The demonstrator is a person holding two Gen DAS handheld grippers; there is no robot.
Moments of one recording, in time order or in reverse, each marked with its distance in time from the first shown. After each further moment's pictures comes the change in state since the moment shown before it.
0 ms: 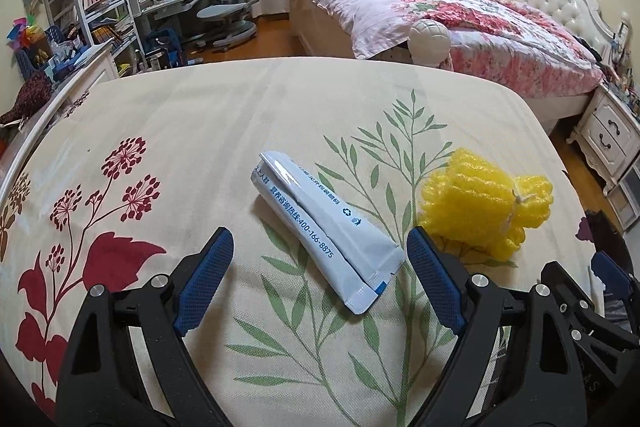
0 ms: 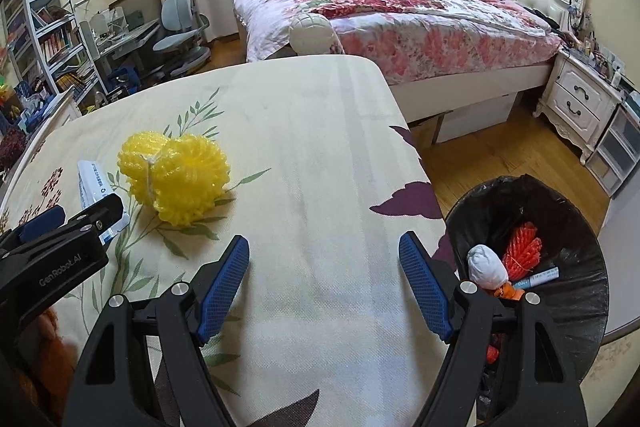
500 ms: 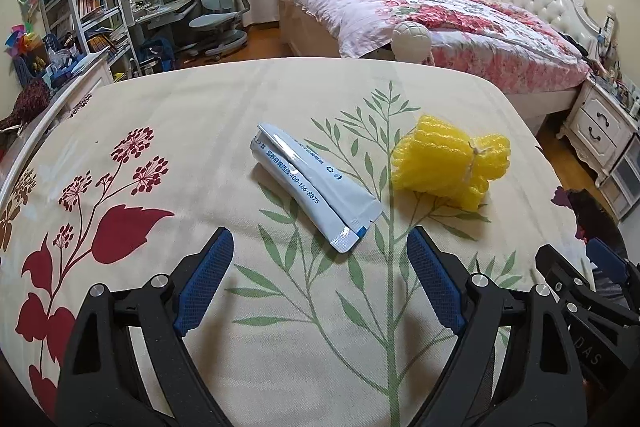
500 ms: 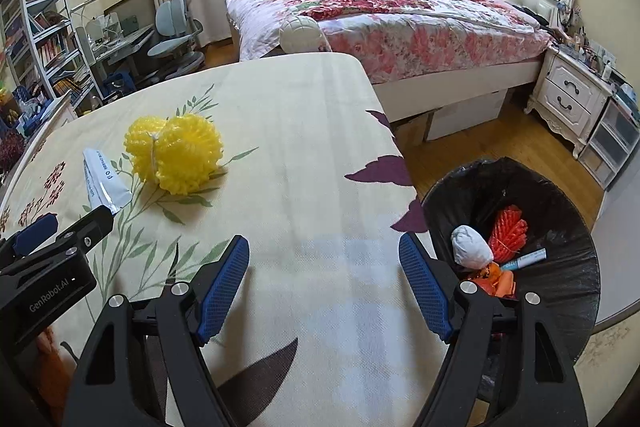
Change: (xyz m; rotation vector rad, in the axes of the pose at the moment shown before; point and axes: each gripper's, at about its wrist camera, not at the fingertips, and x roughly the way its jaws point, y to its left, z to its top) left arm -0.026 -0.007 -0.024 0.024 -0.033 -0.025; right arm -0.018 -0.010 -0.019 0.019 -0.011 -0.018
